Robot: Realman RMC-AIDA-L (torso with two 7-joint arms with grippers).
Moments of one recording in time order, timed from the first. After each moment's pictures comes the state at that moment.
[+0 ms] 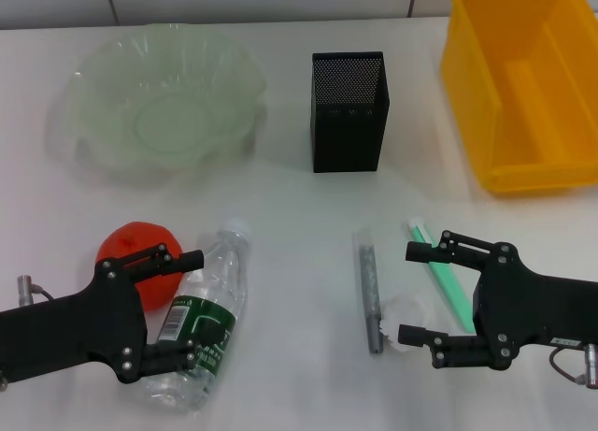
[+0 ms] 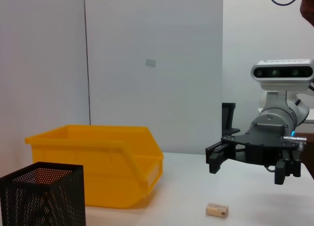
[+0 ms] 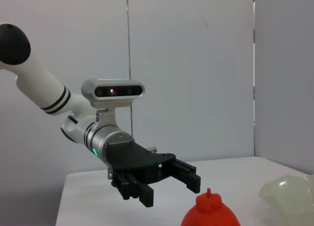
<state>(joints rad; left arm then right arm) -0.29 -2.07 0.64 0.50 1.98 1.81 -0.77 0.42 2.08 -0.48 -0.37 -2.14 -1.83 0.71</state>
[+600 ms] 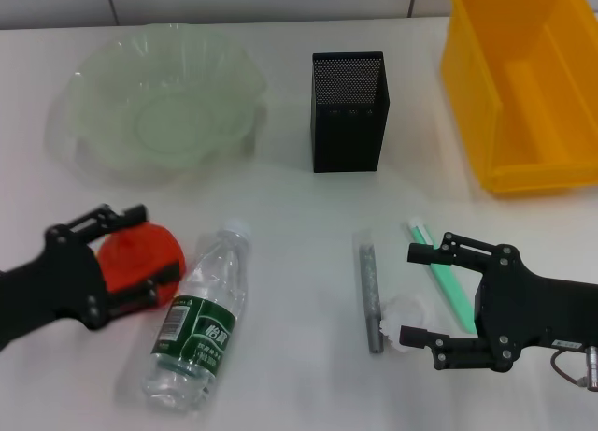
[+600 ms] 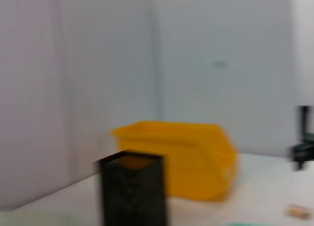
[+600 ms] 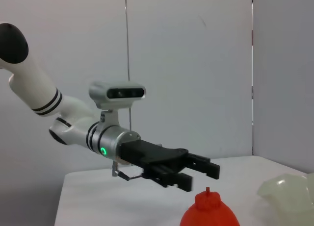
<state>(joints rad) -0.28 -2.07 0.47 0.48 1.96 1.72 -0.79 0.41 2.08 -0.48 -0.37 -2.14 -1.83 0.70</state>
